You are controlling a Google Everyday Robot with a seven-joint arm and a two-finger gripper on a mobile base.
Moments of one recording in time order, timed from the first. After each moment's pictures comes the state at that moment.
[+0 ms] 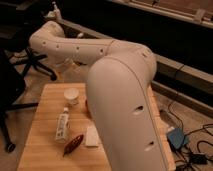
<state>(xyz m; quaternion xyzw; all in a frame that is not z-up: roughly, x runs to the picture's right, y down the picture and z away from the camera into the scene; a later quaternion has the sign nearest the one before) -0.155 -0.097 0.777 -0.18 0.13 0.43 0.87</state>
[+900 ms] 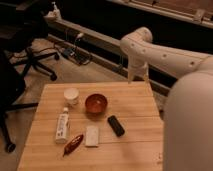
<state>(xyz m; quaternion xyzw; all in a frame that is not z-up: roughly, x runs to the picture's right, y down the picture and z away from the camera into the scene) 0.217 -0.004 0.754 -0.11 0.30 0.72 0.61</state>
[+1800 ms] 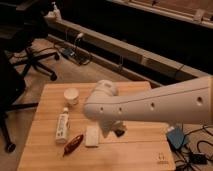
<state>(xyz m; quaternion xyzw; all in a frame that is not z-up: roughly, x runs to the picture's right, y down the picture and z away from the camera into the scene) 0.007 0.189 0.638 -0.20 0.25 0.52 0.79</state>
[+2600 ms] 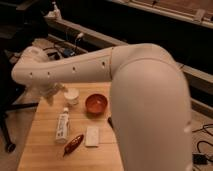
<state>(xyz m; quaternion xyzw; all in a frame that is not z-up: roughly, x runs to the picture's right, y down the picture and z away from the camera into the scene) -0.221 -0.009 0.719 -0.19 0.09 0.37 0.91</state>
